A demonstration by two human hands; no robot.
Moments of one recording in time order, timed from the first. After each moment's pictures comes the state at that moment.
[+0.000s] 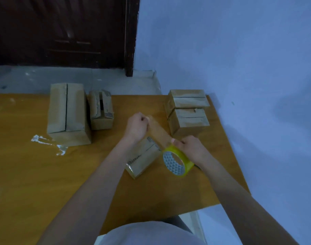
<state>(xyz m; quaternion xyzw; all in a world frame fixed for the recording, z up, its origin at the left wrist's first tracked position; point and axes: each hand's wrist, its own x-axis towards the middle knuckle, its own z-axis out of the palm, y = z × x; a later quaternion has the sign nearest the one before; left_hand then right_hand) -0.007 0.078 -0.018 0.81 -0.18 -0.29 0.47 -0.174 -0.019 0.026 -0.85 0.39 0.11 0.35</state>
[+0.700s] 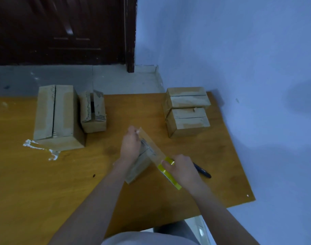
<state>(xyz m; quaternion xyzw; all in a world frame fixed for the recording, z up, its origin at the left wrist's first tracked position) -0.039 0.075 -0.077 0.86 -0.22 -0.20 0.41 -0.195 -0.003 -0.010 -0.85 0.39 0.12 0.34</state>
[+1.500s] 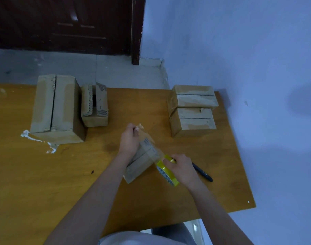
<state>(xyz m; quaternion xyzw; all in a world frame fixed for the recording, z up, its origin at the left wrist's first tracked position) -0.023 0.072 -0.102 0.84 -0.15 -0.23 0.47 -0.185 -0.019 -0.044 -0.80 0.40 0.12 0.43</state>
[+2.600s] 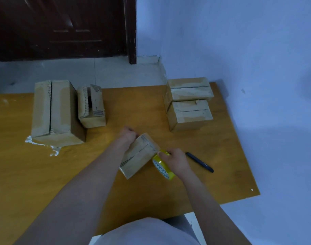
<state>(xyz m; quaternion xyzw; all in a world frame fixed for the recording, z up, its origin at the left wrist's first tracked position) -0.003 0.054 -0.109 0.85 0.01 -0.41 0.34 -0.184 -0.016 -0.064 -0.75 0.44 0.10 0.49</state>
